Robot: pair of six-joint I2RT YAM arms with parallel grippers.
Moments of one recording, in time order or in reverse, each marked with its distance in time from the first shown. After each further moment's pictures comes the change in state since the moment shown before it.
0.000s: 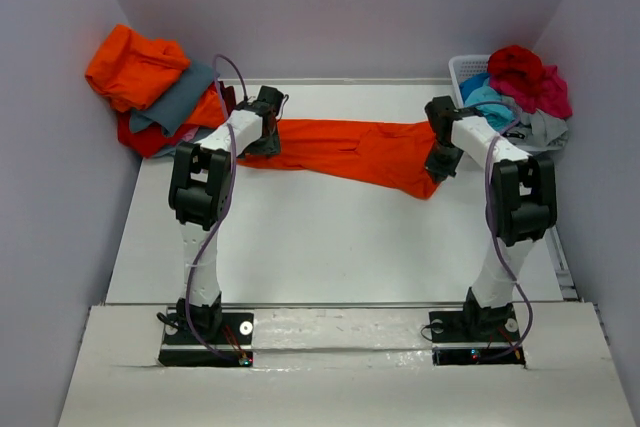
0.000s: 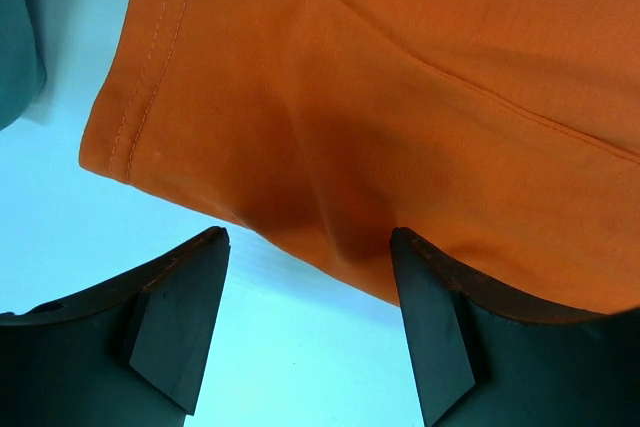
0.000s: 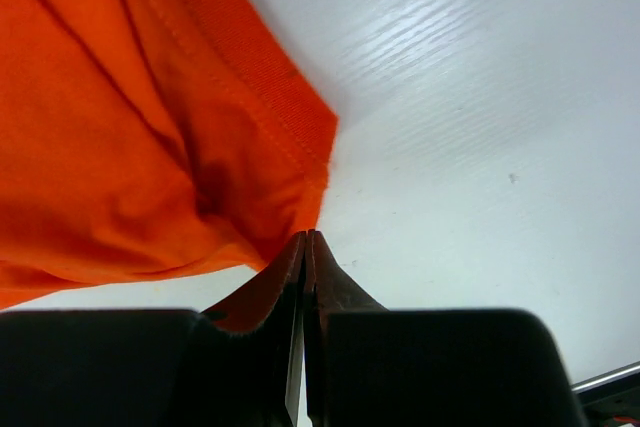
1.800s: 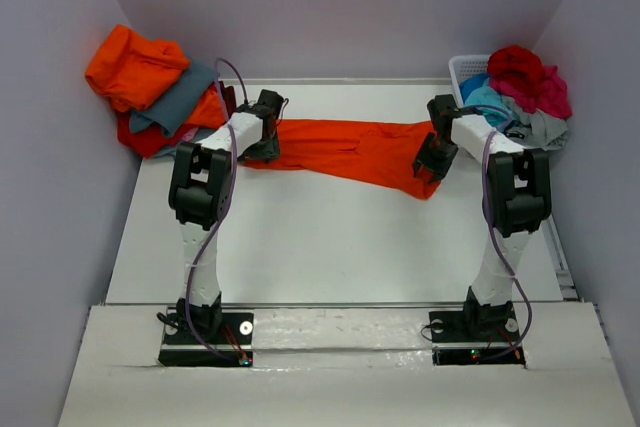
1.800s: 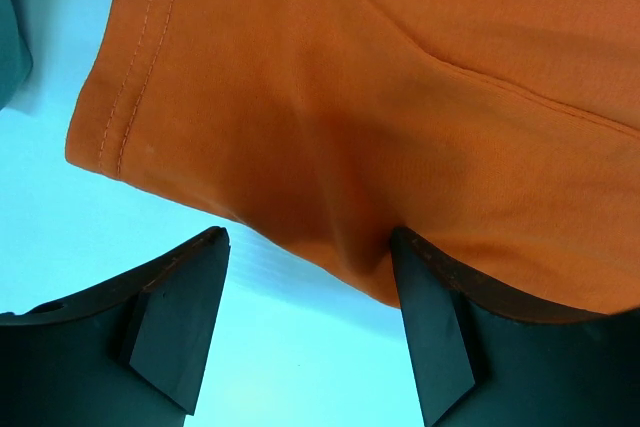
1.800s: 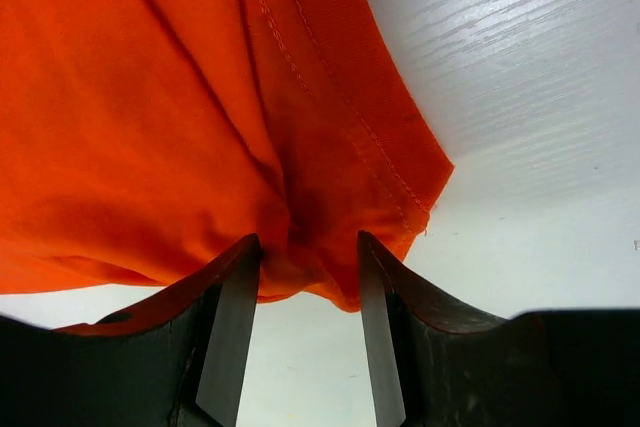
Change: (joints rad) left arm 0.000 0.000 -0.034 0.011 0.000 0.007; right arm -0.049 0.064 0.032 0.089 -0.220 -0.033
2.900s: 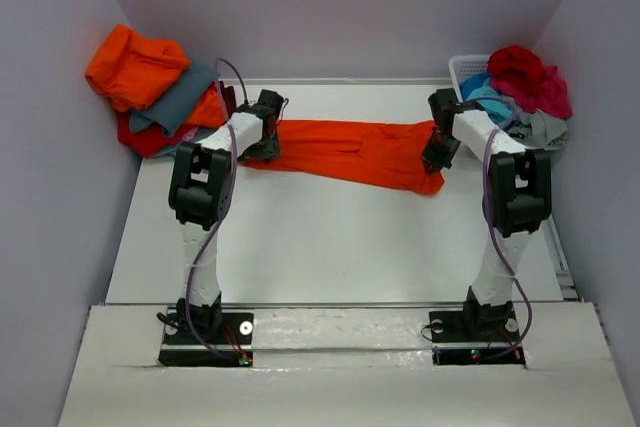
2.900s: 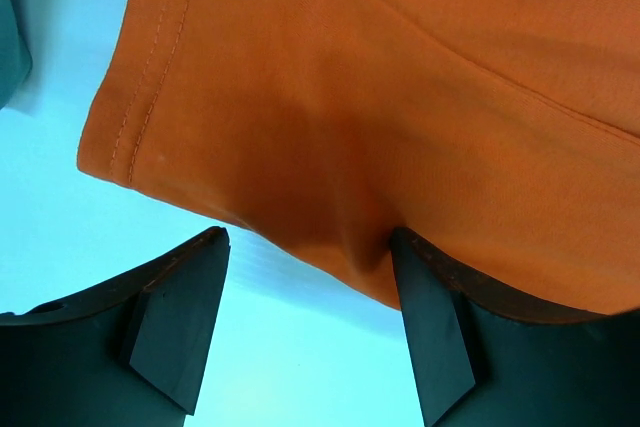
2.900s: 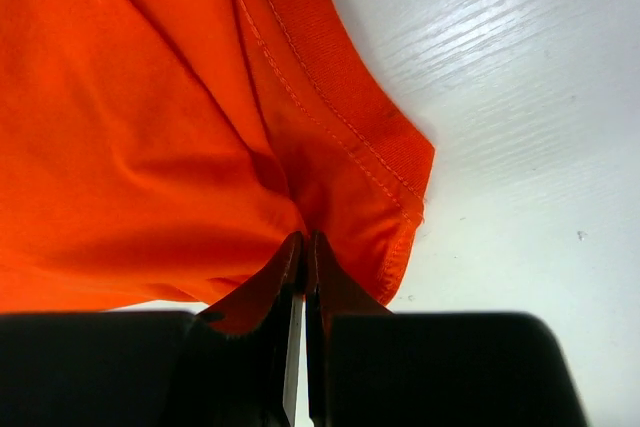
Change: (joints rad) left arm 0.000 0.000 0.000 0.000 0.000 0.000; right arm -0.003 0.000 0.050 -0.037 0.092 0.010
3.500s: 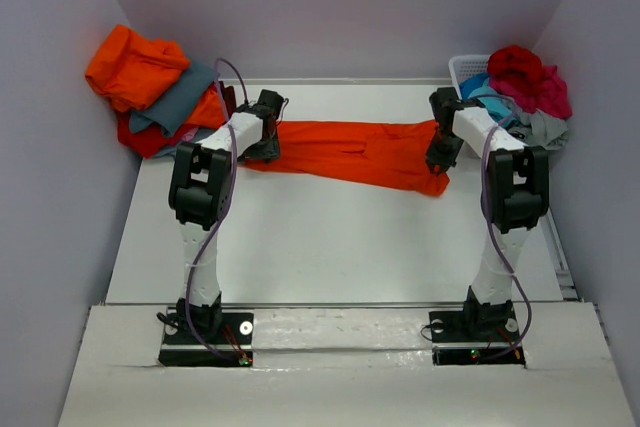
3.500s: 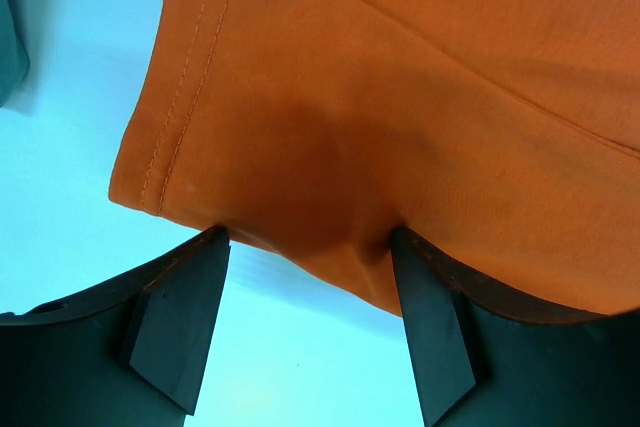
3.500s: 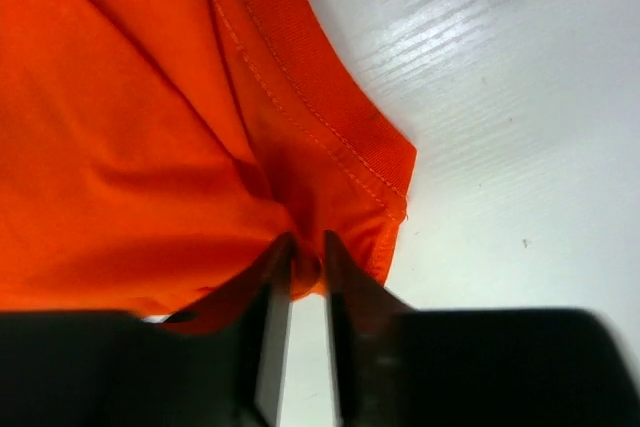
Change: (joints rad) left arm 0.000 0.000 0.000 0.000 0.003 0.001; right arm -0.013 0.037 0.054 -0.052 0.072 -0.048
